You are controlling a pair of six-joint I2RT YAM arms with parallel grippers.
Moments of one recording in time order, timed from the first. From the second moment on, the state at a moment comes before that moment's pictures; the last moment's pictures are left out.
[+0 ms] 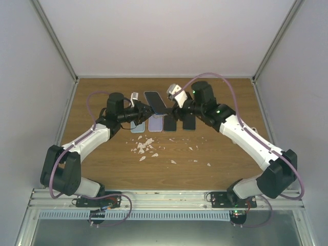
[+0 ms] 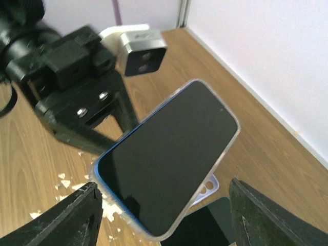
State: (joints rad) left arm -0.32 1.42 0.89 0.17 0.75 -1.21; right arm 0.58 1.42 1.32 -0.36 -0.40 -0.30
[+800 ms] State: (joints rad) left arm -0.31 1.44 0.88 0.17 0.75 -1.40; right arm 0.81 1.42 1.17 -0.19 0.06 -0.63
